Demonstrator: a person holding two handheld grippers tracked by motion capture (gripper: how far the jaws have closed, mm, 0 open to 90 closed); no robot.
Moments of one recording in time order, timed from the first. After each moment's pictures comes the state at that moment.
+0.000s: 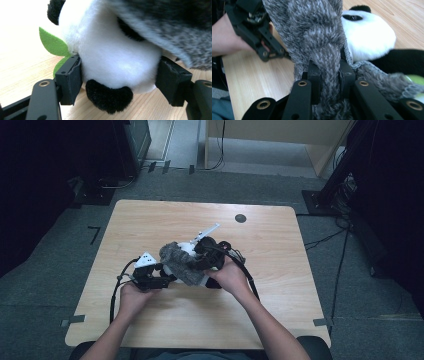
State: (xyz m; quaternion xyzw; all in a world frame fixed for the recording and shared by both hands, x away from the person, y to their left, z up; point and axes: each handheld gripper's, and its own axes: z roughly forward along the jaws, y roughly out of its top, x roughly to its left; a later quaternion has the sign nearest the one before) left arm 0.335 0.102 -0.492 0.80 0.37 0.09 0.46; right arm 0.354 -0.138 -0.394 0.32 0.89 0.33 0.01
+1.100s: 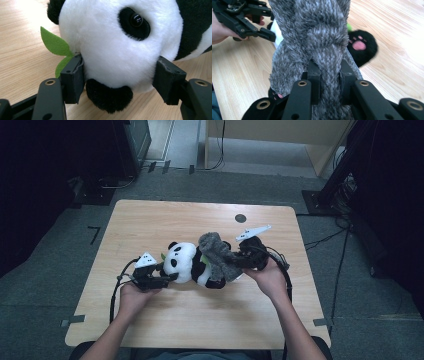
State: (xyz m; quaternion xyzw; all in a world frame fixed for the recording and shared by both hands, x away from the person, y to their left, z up) left arm 0.335 0.102 -0.493 0.80 0.37 0.09 0.46; right arm 0.335 -0.248 -0.376 0.37 0.85 0.37 0.07
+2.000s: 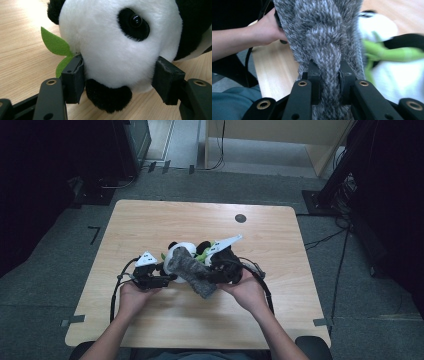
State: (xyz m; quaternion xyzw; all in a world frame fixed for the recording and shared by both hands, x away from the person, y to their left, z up) left arm 0.335 0.100 -0.488 0.80 0.38 0.08 0.45; right arm 0.299 -0.171 -0.370 0.30 0.87 0.39 0.00
